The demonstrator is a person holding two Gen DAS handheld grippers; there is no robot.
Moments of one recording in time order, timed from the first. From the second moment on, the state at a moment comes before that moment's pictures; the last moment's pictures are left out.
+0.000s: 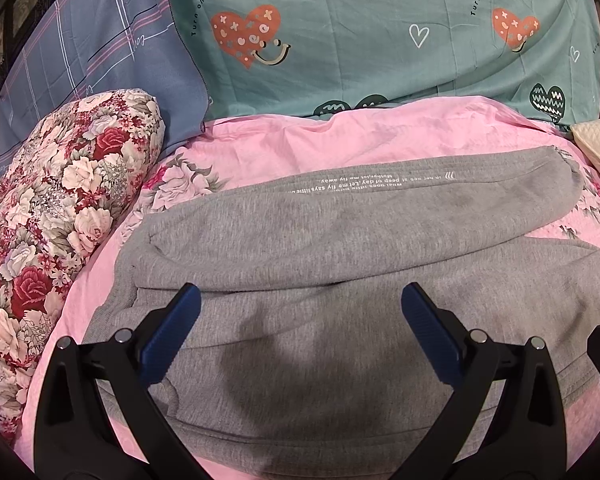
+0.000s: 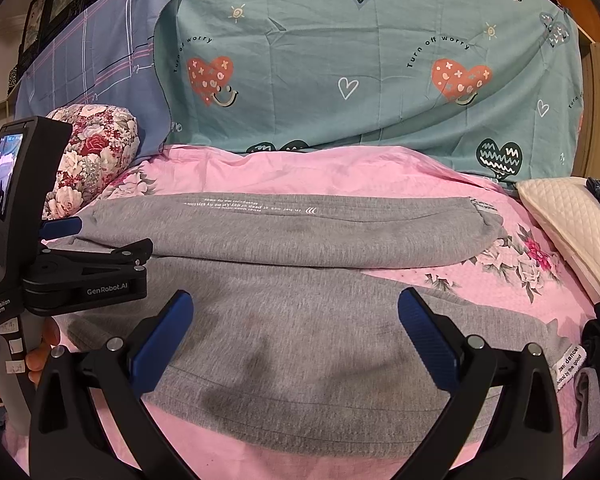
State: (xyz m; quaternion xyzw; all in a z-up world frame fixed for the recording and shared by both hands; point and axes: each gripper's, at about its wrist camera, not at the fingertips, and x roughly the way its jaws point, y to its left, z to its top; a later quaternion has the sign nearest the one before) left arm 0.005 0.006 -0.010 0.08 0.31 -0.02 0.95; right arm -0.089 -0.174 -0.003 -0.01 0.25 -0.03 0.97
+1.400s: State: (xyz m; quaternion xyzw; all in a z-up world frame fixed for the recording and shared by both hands) left arm 0.006 0.006 -0.015 0.09 0.32 -0.02 0.94; right arm -0.086 -0.170 -0.007 -0.01 0.26 -0.02 0.96
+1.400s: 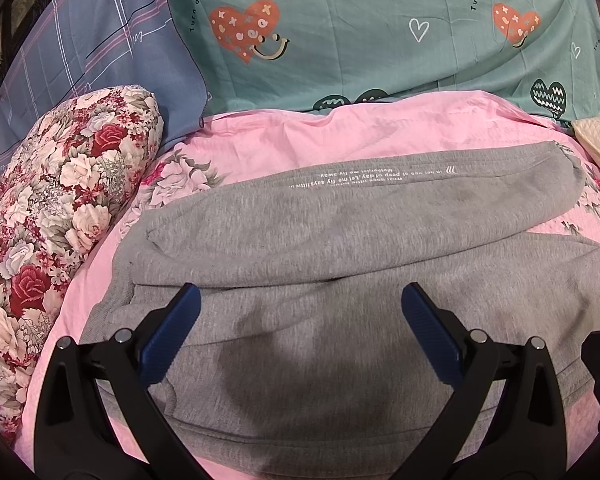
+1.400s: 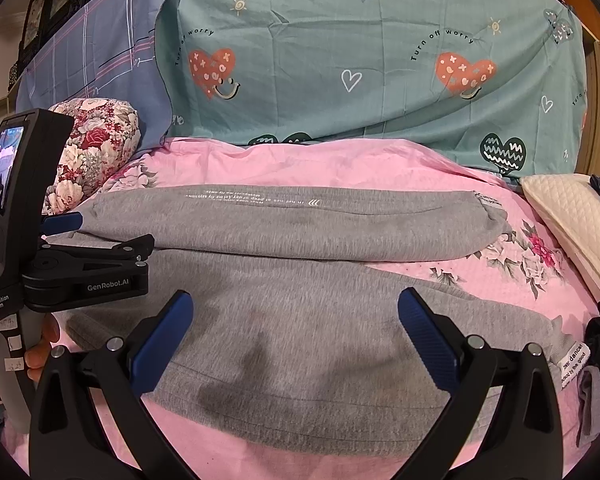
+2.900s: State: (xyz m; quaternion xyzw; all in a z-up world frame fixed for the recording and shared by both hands) left arm 0.005 0.233 -0.067 -0.31 0.48 -0.06 0.82; right arm -0.183 -0.340 -0.005 0.25 0.41 -0.08 0.88
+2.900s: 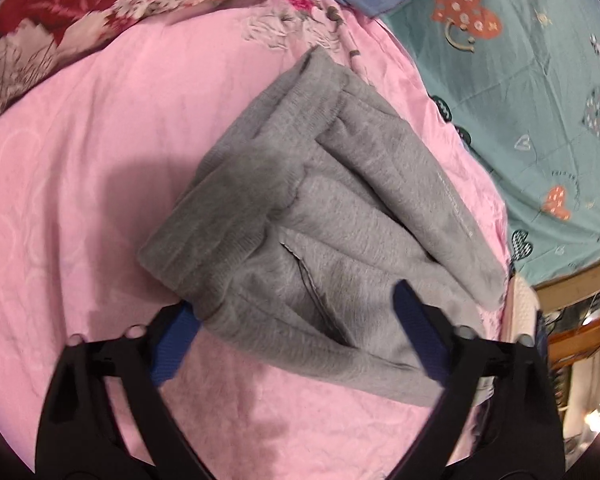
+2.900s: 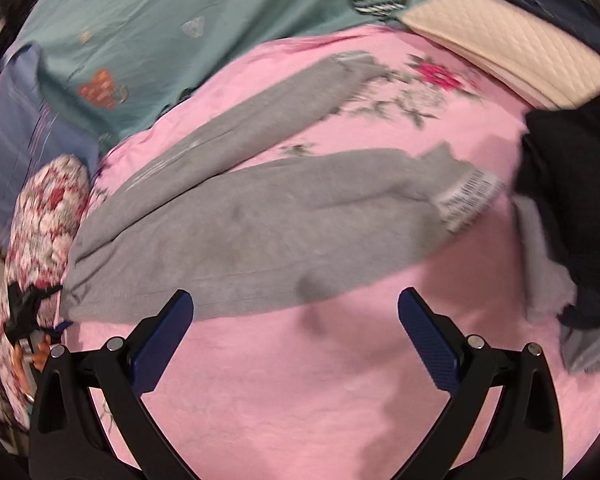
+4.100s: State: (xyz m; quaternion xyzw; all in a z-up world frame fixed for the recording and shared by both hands) left arm -0.029 0.251 0.018 -0.24 0.43 -0.10 0.86; right arm -0.199 -0.403 0.028 0.30 0.39 -0.07 0.87
